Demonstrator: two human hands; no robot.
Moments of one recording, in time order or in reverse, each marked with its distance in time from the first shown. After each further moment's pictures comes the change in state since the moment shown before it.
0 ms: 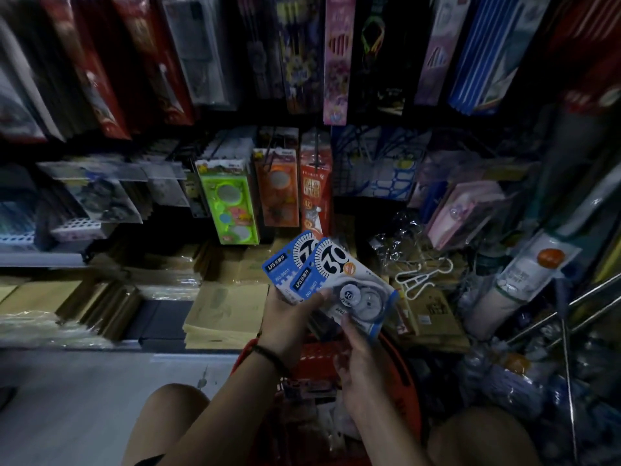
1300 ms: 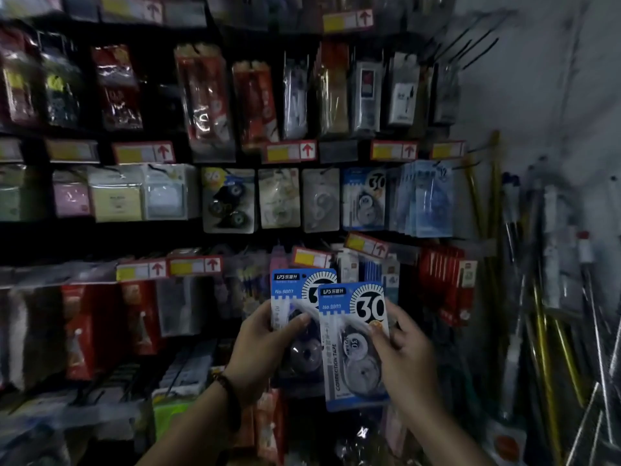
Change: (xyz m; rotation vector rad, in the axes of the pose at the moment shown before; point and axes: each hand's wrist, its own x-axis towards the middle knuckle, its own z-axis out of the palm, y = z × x) left_hand 0.015 0.302 0.132 0.177 -0.318 0.453; right_hand -0.061 -0.349 0.075 -0.389 -0.144 -1.054
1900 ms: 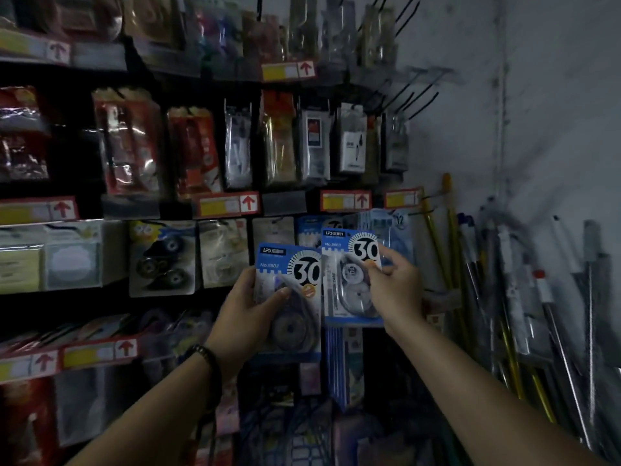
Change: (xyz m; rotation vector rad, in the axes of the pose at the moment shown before) left_hand 0.132 0.085 0.068 0.157 -0.046 0.283; right_hand 0.221 -0.082 -0.031 -0.109 0.291 -0.116
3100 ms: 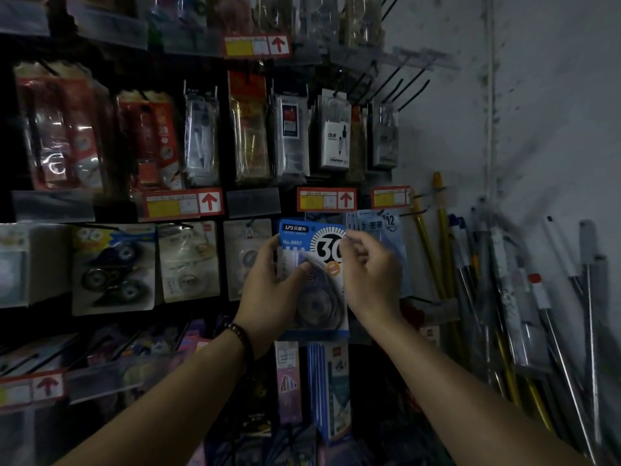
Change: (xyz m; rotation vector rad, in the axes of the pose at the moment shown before) left_hand 0.070 0.005 0.082 -0.052 0.014 0.104; right_hand 0.038 -0.001 0.020 -0.143 0.048 -0.356
